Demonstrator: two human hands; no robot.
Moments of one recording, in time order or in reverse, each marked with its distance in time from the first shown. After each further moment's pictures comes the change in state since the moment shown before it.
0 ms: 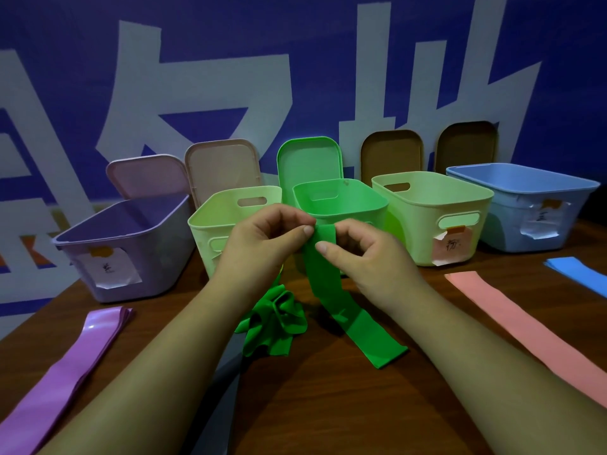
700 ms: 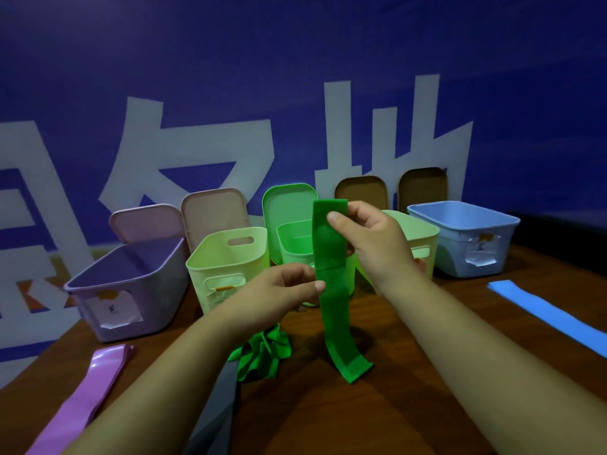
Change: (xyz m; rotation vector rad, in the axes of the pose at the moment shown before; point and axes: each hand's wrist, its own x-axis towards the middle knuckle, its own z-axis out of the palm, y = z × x) left_hand -0.010 0.045 0.018 0.140 -0.473 -0.245; right_hand 0.016 -0.078 -0.045 0.282 0.275 0.005
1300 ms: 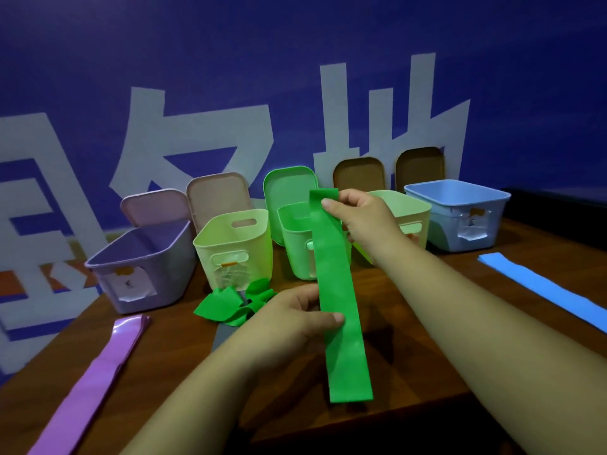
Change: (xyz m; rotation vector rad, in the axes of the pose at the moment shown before) left_hand -0.069 0.018 0.069 -0.467 -0.038 -0.201; right_hand 0.010 0.001 -0.008 -0.172 -0.006 0.117
